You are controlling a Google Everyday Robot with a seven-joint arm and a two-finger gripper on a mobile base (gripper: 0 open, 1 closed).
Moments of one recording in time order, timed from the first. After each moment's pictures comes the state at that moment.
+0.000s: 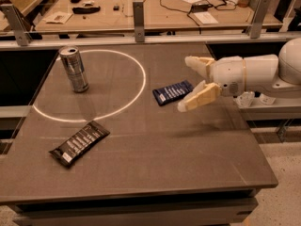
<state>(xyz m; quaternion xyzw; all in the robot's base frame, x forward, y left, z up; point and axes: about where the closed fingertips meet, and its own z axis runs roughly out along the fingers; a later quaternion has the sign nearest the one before) 0.563 -0.095 0.899 -0.51 0.62 0.34 0.49</state>
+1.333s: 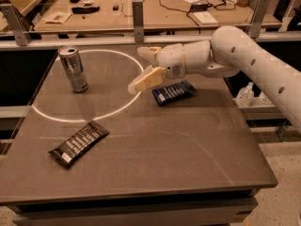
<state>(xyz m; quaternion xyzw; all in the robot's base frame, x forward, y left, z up) 0.630 0.031 0.897 -0.53 0.58 0.40 0.47</state>
